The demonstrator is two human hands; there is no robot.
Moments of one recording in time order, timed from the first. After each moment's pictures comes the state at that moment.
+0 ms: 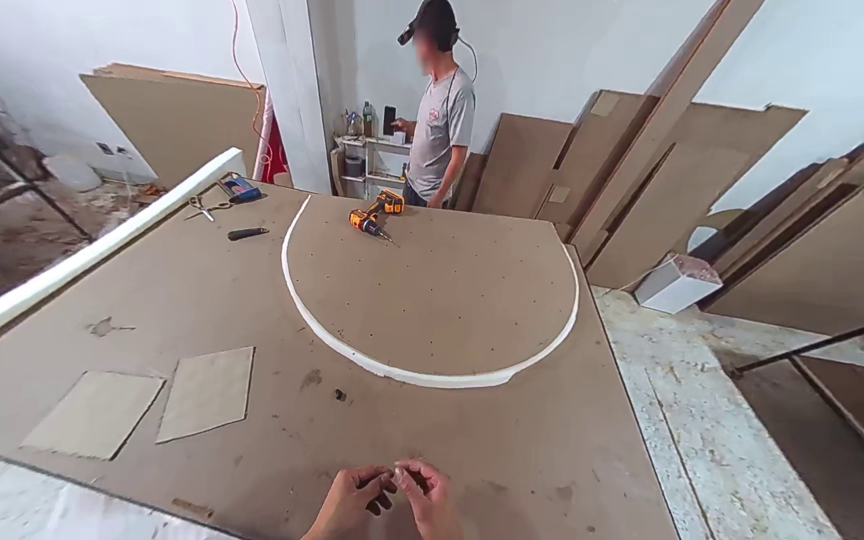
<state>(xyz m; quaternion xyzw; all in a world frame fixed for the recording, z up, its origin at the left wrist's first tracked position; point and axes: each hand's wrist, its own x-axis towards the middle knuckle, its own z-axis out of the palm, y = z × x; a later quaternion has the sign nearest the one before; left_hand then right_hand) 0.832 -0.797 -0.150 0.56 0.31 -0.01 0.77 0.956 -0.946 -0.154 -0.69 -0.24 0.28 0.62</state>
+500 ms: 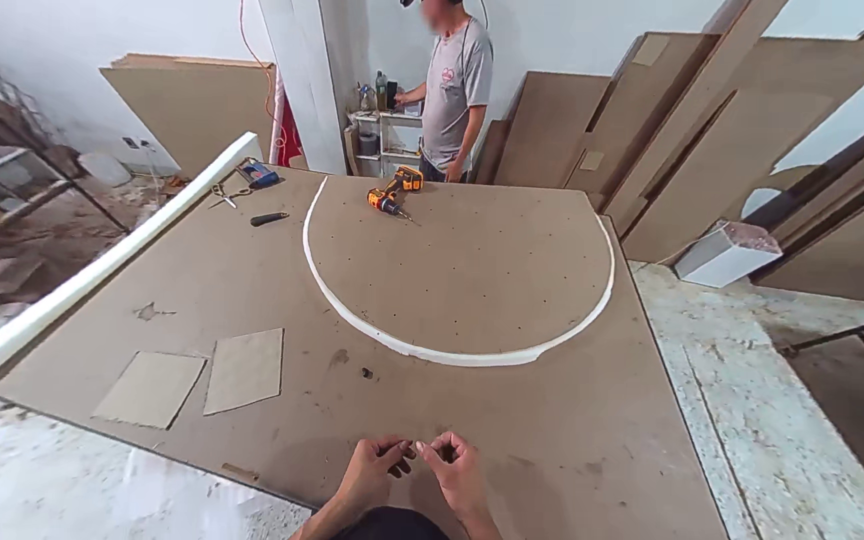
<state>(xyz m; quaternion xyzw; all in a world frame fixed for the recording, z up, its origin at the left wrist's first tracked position) 0.820 -0.781 -0.148 0.56 0.31 0.02 0.77 0.950 -0.932 -0.150 -0.75 -0.18 0.25 0.58</state>
